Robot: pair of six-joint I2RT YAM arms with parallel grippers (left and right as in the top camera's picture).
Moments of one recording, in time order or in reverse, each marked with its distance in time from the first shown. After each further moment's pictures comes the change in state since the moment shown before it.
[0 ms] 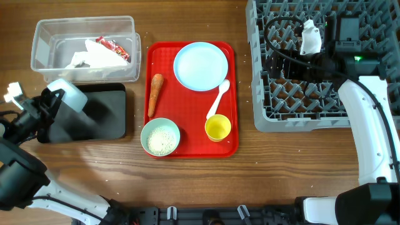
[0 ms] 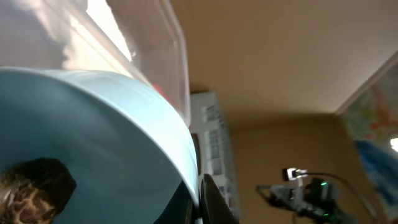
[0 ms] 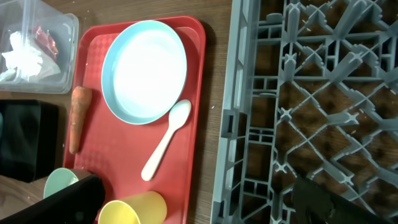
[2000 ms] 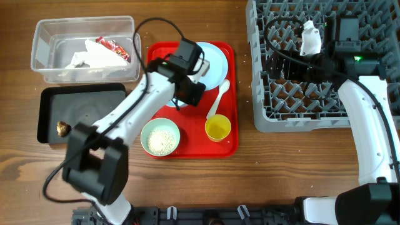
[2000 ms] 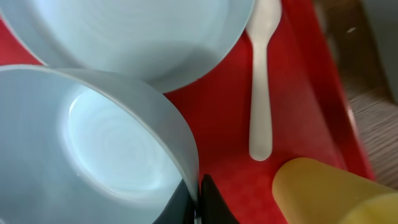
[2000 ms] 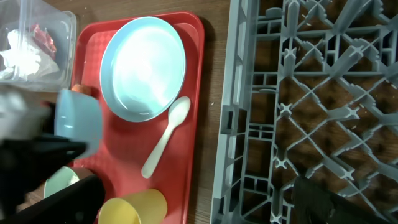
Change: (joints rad) left arm -1.402 -0.195 0.122 0.227 -1.383 -0.530; right arm 0.000 0.000 0.000 -0.011 0.003 0.003
